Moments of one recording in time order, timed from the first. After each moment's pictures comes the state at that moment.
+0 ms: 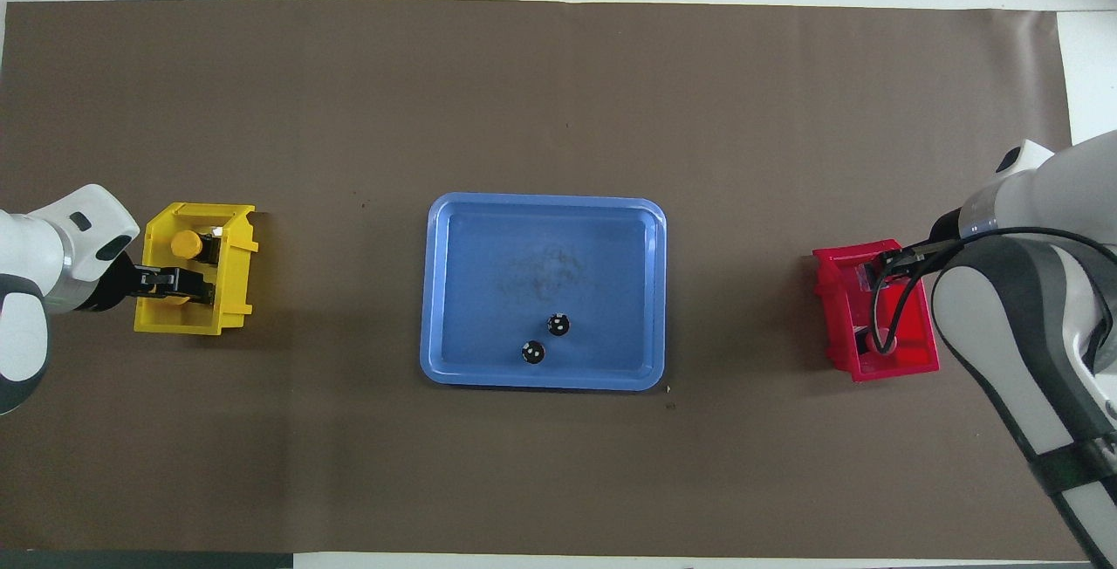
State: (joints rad) left arm 0.03 -0.10 0.01 -2.28 -0.01 2.15 0.14; right arm 0.03 0.00 -0.02 -1.98 0.04 1.86 -0.14
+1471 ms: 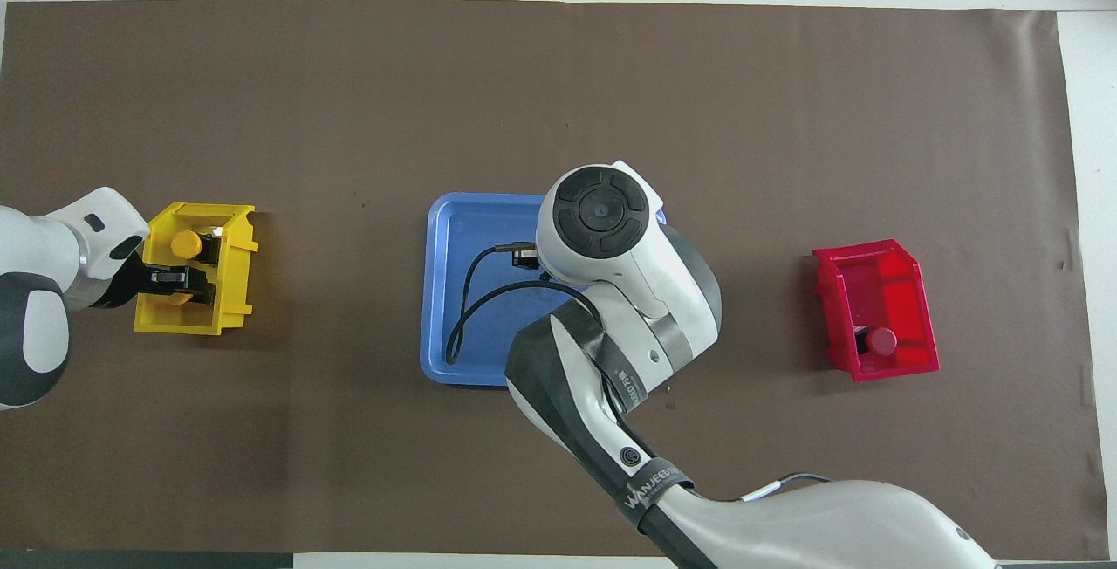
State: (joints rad) left arm 0.04 -0.05 0.00 -2.31 -0.01 2.23 0.14; right arm 0.63 0.35 -0.01 -1.76 0.05 2.14 0.61
